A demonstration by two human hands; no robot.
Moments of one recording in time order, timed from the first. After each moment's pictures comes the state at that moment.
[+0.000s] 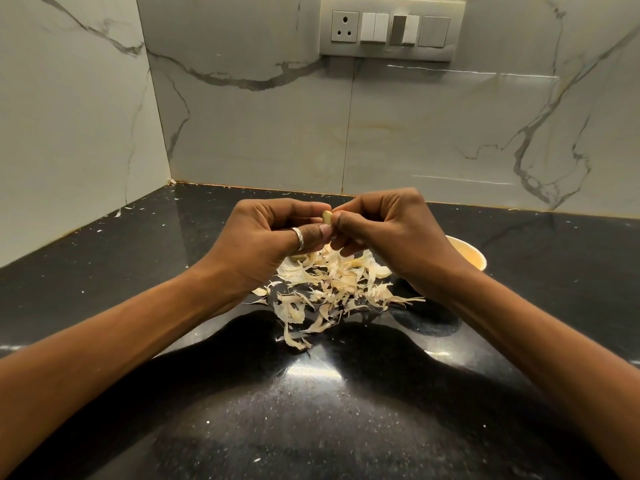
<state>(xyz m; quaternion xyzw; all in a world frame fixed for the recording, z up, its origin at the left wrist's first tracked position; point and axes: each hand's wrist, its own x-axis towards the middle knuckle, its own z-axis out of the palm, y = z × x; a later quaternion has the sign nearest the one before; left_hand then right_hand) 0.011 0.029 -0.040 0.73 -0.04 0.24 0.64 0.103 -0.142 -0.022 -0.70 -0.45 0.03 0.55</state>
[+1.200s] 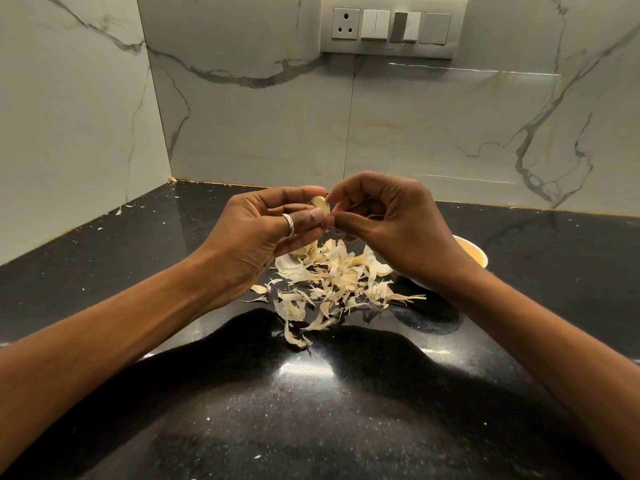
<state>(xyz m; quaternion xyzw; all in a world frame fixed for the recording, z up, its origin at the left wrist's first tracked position) 0.013 0.028 -0.031 0.61 -0.02 0.20 0.77 0.114 -0.139 -0.023 -0.70 -0.52 -0.11 0.47</state>
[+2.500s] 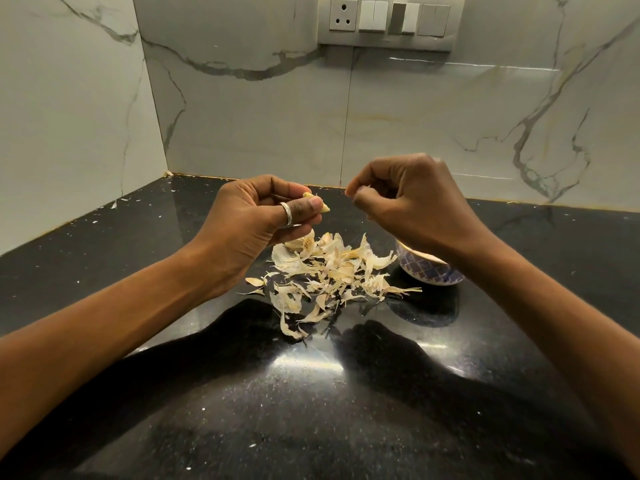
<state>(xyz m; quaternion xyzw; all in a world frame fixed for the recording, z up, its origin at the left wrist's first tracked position) 0.011 0.028 -0.031 0.66 0.01 0.23 0.71 0.119 -0.152 -0.004 -0.77 -0.49 -0.21 0.36</state>
